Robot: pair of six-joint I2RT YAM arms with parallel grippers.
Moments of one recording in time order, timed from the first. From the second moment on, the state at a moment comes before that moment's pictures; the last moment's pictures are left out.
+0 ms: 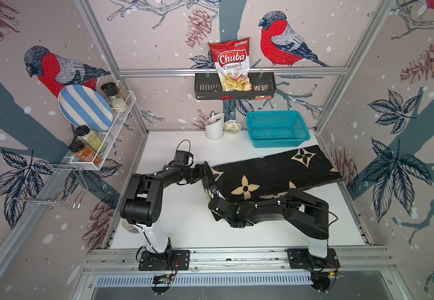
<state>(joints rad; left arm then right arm) -0.16 1.77 0.94 -0.17 0.55 -0.54 1.27 1.94 1.03 0.04 0.40 0.43</state>
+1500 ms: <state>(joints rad) -0.16 1.79 0.95 -0.17 0.52 -0.57 1.36 2.13 1.32 -0.28 0.74 0.55</state>
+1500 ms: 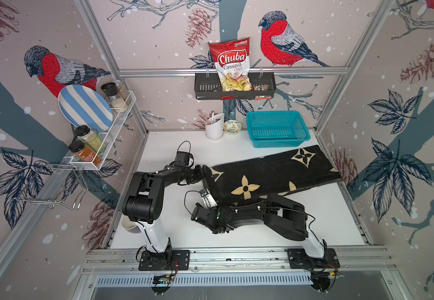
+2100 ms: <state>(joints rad) -0.19 1.57 0.98 -0.25 0.40 -0.58 1.12 1.77 0.81 0.25 0.20 0.74</state>
